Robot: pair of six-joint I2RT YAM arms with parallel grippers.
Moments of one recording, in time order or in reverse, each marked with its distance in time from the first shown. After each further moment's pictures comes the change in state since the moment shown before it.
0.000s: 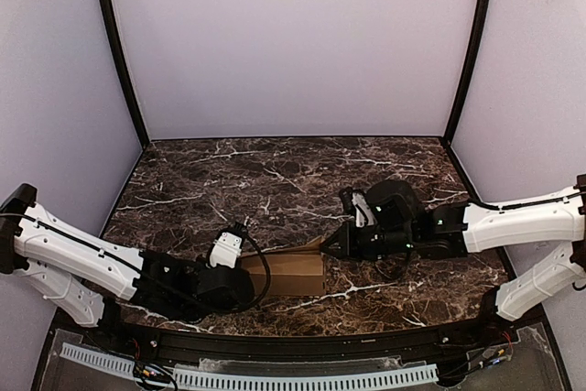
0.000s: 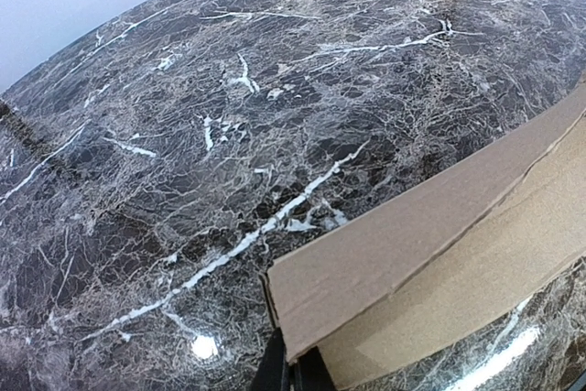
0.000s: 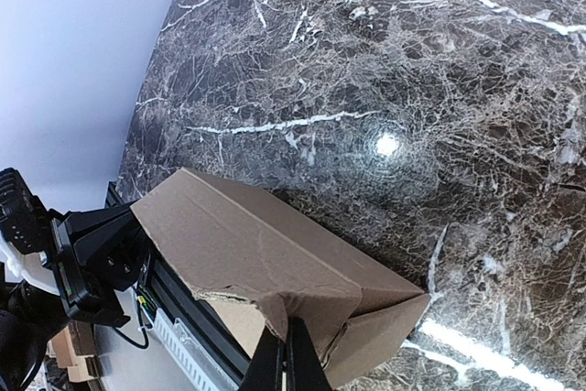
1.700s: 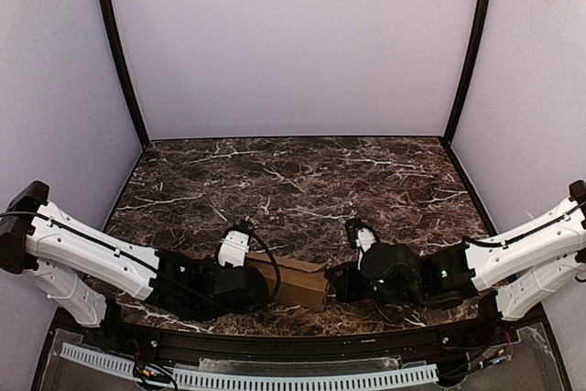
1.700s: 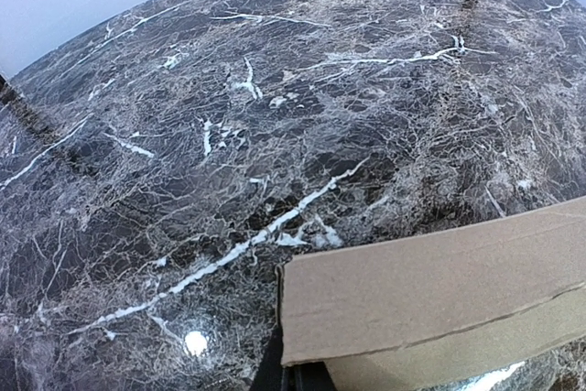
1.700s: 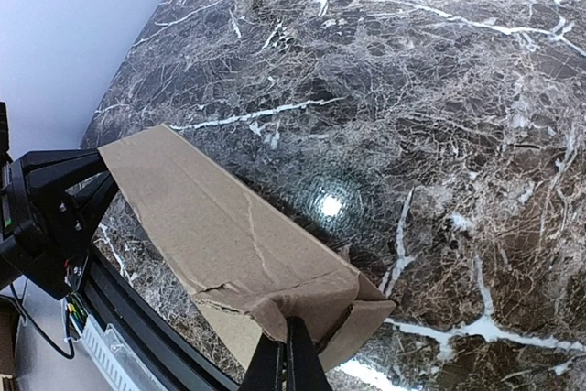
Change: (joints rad) left arm -0.001 0.098 0.082 -0.040 -0.033 -0.108; right arm 0.332 -0.026 -0.146 0.084 0.509 0.044
